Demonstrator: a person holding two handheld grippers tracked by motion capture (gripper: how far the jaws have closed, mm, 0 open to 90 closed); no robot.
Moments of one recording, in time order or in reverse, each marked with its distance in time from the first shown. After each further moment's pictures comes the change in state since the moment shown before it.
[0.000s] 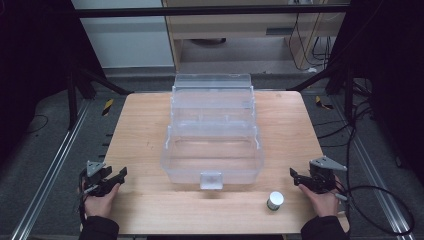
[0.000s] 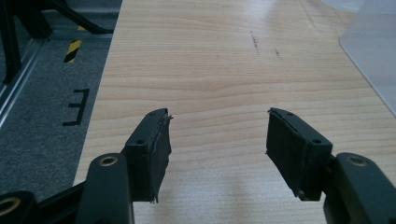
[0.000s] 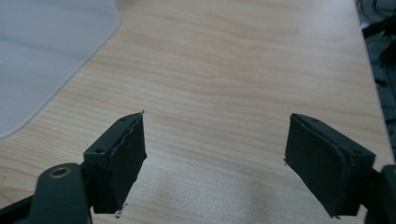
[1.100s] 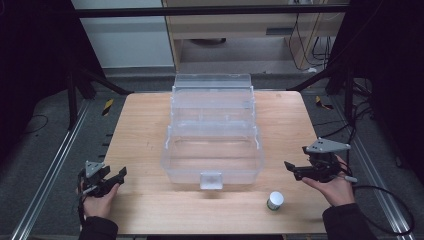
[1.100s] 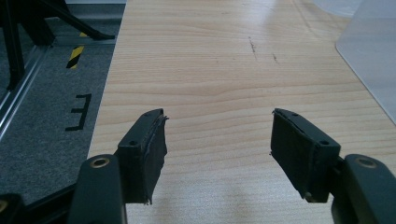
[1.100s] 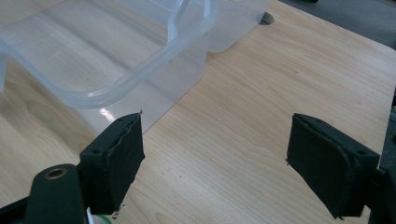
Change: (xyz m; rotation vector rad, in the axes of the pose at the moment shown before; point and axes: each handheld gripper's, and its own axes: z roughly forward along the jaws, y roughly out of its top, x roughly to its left) left arm -0.001 0.002 -0.004 -0.013 -0.007 0.015; right arm 0.024 0.084 -0.051 0.050 0.216 -0.260
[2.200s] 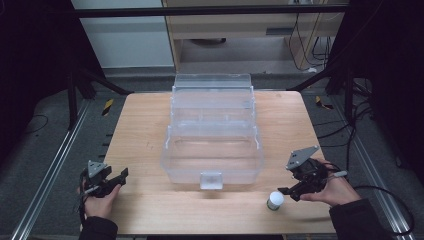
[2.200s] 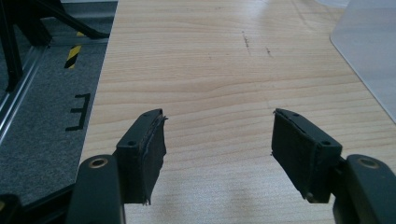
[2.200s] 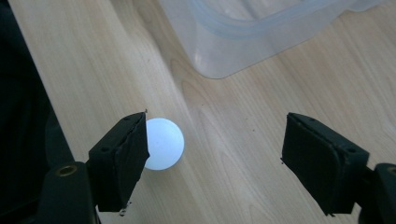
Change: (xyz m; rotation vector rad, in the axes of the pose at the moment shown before) left arm -0.004 0.001 -0.001 0.016 -0.002 0.031; right arm 0.037 0.016 0.001 0.314 0.292 -0.343
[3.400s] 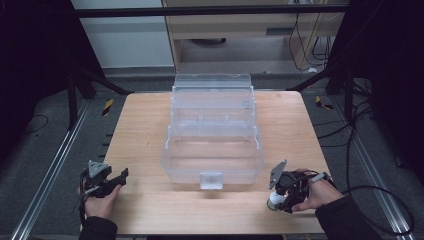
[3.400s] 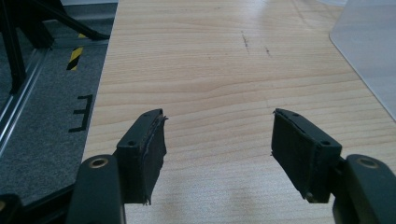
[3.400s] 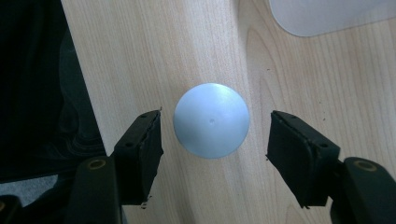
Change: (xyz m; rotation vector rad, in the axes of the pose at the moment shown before) left arm -0.002 0.001 -0.001 0.000 0.007 0.014; right arm 0.022 0.006 0.047 0.289 0.126 -0.202
